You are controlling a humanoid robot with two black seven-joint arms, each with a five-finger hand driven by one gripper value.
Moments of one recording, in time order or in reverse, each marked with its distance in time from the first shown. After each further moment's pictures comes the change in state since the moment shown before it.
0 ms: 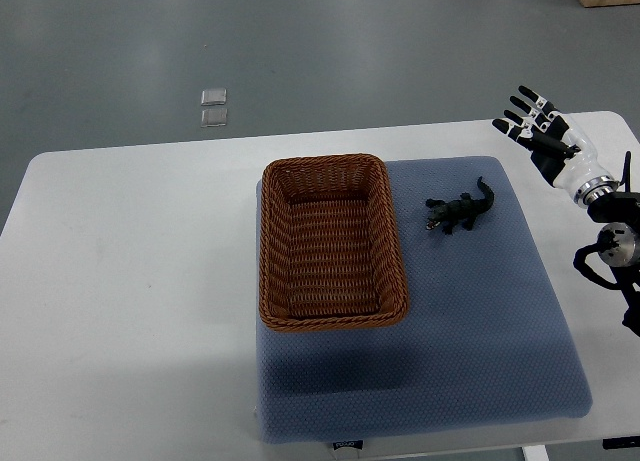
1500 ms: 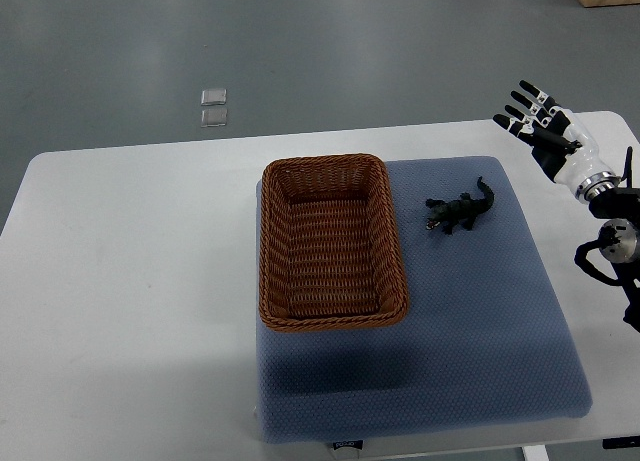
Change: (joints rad) left arm 0.000 0.000 -0.001 -0.001 0.001 0.000 0.000; right arm 0.009 -0.004 0.001 0.002 0.000 0.002 0.001
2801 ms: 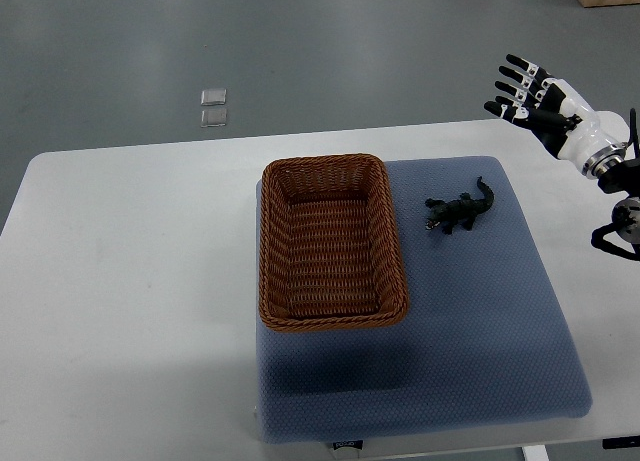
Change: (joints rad) left arm 0.000 0.000 0.000 0.000 0.000 0.000 0.000; right arm 0.034 -0.077 -0.050 0.105 -0.173 0.072 -0.006
